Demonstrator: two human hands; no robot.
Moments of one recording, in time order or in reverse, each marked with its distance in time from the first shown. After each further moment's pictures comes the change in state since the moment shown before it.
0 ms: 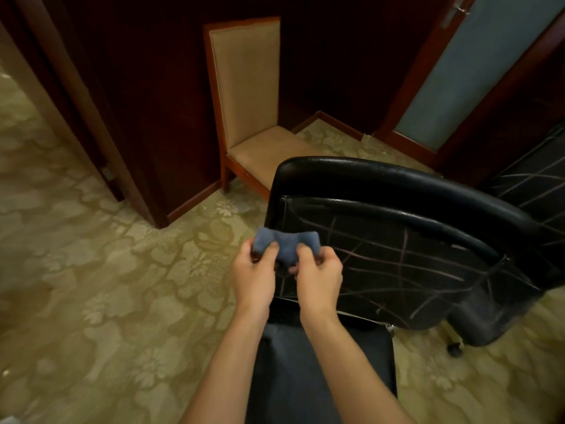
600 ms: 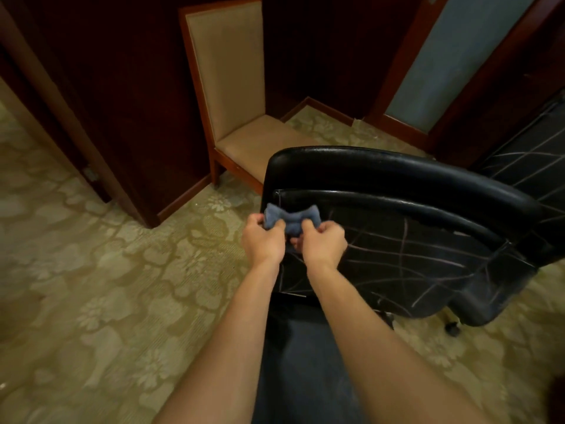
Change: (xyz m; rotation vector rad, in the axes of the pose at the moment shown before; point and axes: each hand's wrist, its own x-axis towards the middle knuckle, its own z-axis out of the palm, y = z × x) left_hand 0.075 -0.013 0.050 0.101 0.001 -0.110; right_hand 0.081 0.010 0.025 -0.132 0.151 0.157
